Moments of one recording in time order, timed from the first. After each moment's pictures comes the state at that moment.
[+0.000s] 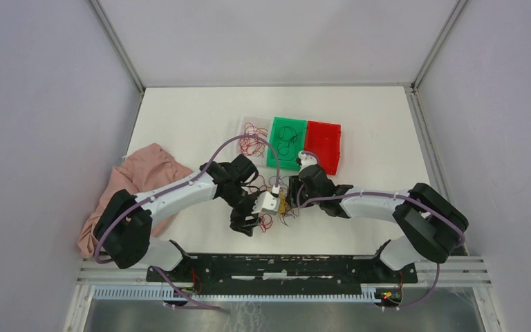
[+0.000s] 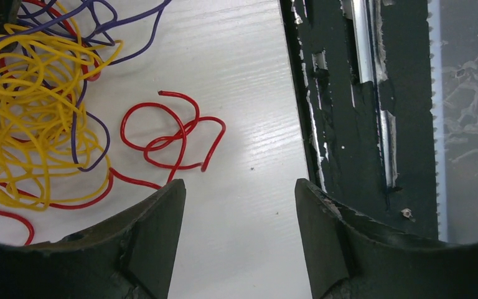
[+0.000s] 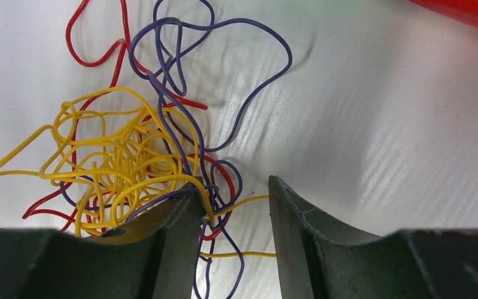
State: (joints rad) left arm -0.74 1.42 0.91 -0.86 0.66 0.93; right arm 0.81 1.50 0.61 0.11 0.07 0.57
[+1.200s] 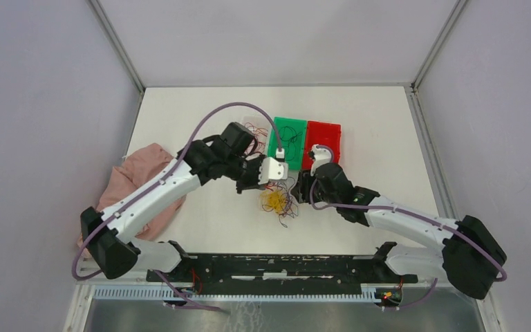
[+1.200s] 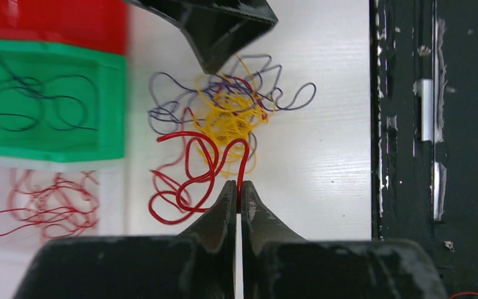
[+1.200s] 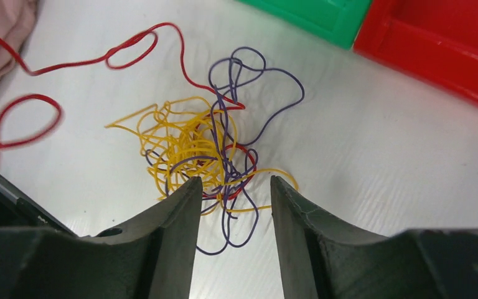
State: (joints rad) left arm -0.78 1.35 1.22 -0.89 0.47 0.79; right arm 0.81 1.20 0.59 -0.02 0.11 0.56
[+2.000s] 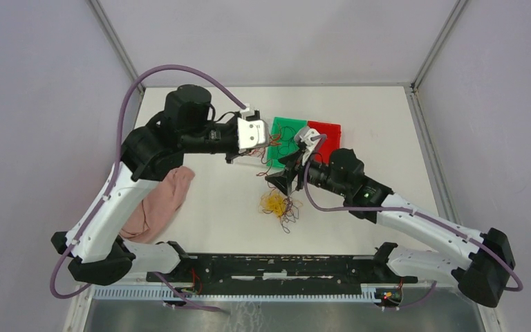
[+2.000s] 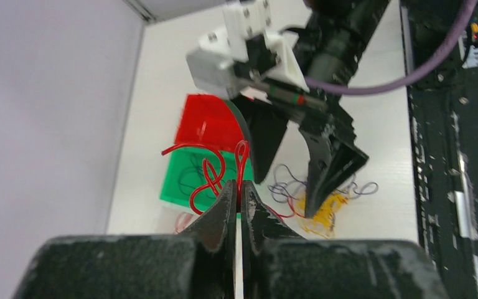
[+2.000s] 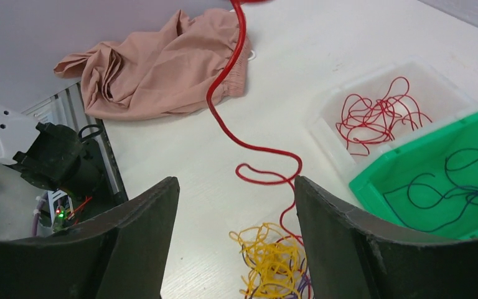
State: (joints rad) left arm -0.78 1.28 1.79 -0.97 0.50 0.67; right arm 0.86 1.05 0.79 0.14 -0.20 0.18
